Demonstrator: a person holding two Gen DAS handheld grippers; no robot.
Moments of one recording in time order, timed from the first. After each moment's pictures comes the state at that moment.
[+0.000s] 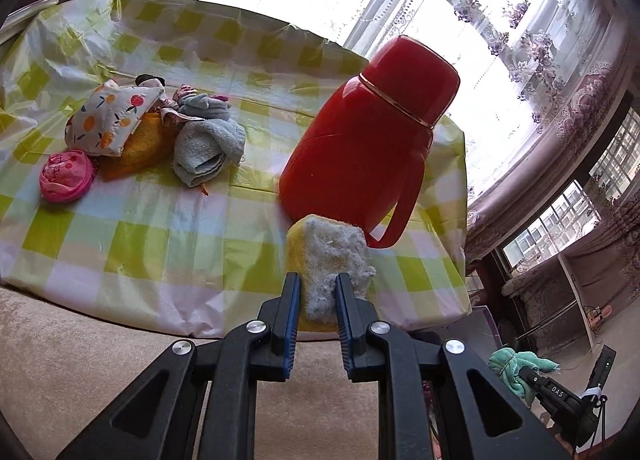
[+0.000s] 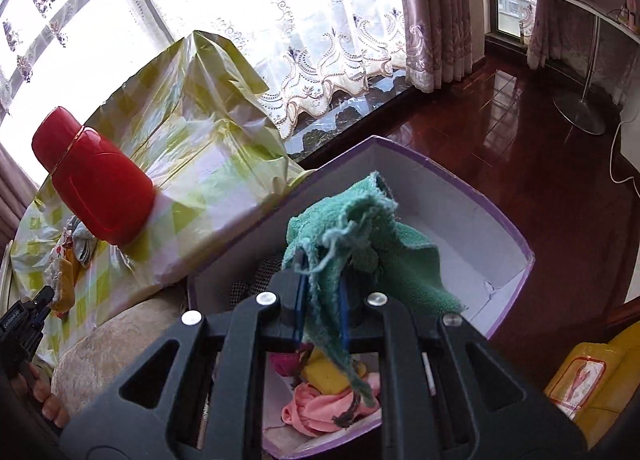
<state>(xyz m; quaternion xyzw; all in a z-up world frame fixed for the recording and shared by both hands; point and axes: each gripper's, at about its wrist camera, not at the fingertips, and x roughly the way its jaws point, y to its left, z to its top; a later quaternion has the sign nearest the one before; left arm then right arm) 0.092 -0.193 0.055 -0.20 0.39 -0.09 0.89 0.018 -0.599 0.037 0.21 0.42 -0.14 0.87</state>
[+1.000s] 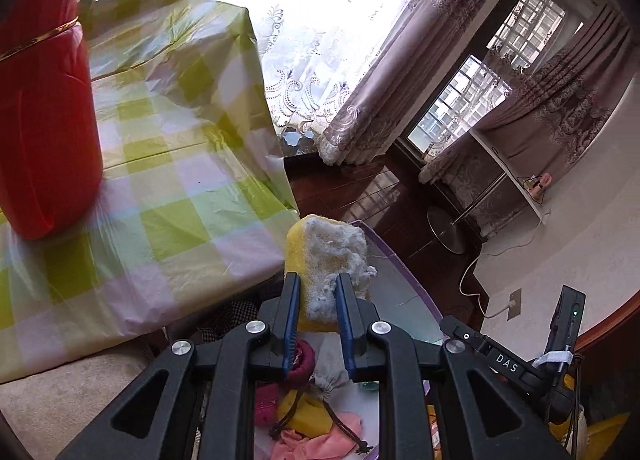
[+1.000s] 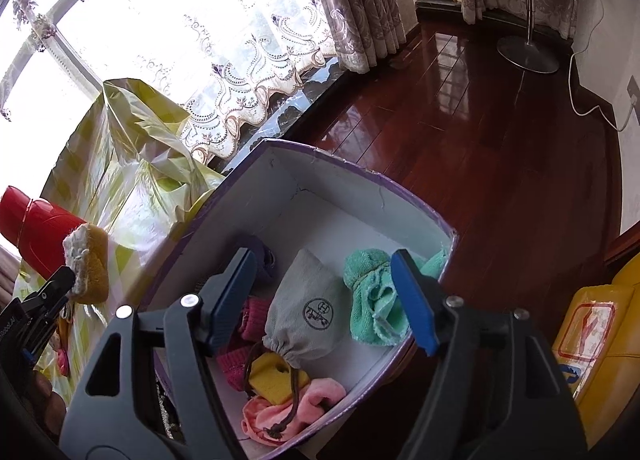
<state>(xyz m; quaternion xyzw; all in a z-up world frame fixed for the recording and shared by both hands) 0.121 -0.428 0.051 -0.08 0.45 -0.34 0.83 -0.006 -0.673 0.012 0.29 0.41 -0.21 0.84</state>
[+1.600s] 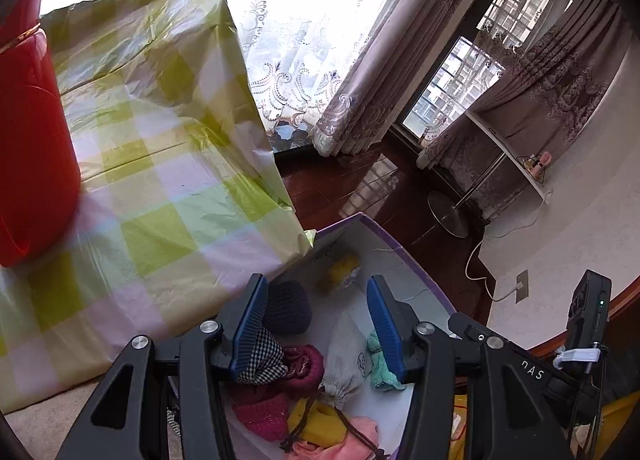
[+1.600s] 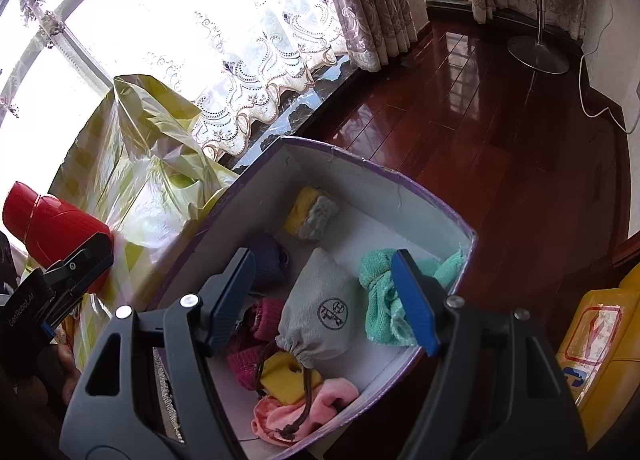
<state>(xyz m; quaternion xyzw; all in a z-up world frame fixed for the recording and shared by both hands) 0.133 -0.430 0.037 -0.05 0.45 -0.34 0.83 0.000 -0.665 0.016 0.29 0.41 -0.19 0.84</state>
